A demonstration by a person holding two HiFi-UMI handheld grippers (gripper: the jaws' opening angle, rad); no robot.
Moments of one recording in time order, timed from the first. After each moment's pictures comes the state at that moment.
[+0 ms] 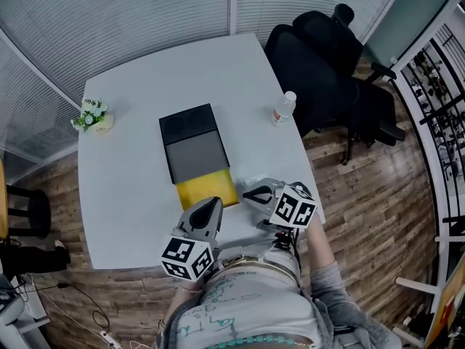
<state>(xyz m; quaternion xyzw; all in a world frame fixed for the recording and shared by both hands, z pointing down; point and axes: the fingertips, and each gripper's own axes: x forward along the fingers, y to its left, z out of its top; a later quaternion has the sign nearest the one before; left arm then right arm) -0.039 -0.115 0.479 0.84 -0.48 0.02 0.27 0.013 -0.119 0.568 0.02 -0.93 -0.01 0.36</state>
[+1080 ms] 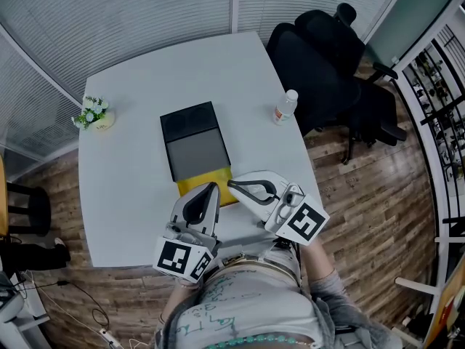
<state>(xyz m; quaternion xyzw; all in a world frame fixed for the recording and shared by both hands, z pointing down) -0.049 -0.134 0.399 0.85 -0.51 -0.05 0.13 -0.030 -0.126 0.390 0.13 -0.99 -0.04 0.01</state>
